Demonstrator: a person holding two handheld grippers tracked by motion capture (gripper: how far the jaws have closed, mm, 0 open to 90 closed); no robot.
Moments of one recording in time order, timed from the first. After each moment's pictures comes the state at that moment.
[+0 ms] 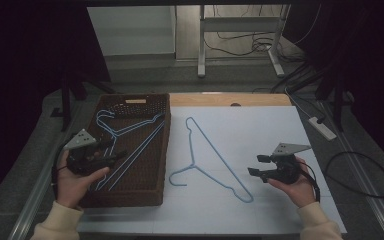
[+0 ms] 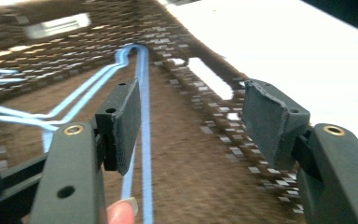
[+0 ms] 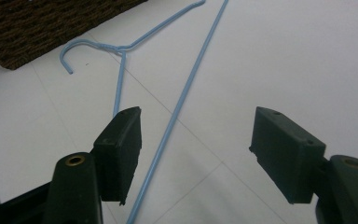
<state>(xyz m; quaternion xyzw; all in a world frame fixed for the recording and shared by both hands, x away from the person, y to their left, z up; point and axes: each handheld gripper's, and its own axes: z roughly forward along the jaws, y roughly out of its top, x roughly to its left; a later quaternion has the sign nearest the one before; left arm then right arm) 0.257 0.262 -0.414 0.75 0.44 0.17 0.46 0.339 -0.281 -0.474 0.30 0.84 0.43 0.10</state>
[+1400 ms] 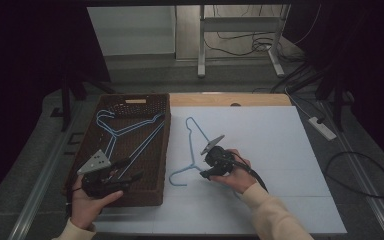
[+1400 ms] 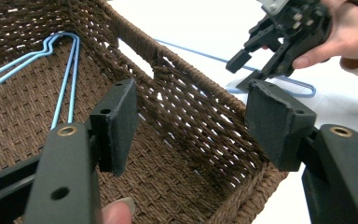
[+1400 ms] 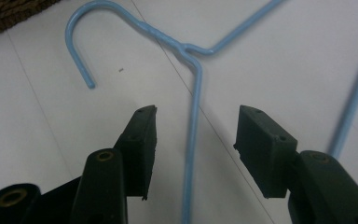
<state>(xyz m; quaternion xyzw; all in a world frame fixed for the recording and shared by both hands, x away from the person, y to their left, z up) 0.228 0.231 -0.435 0.76 0.41 0.15 0.48 0.364 -0.103 -0.492 0.23 0.94 0.24 0.06</state>
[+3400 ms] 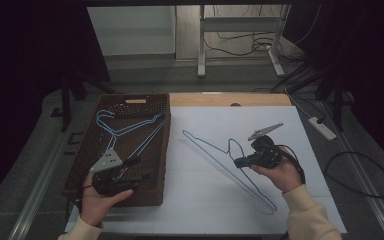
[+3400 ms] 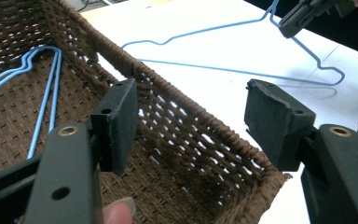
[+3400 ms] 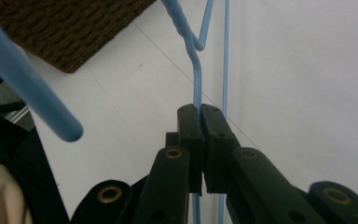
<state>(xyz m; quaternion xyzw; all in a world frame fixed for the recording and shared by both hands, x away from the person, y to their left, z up) 0.235 0.203 -0.430 0.78 0.38 0.15 0.48 0.352 -0.219 -0.423 0.32 0.88 0.34 -0.02</state>
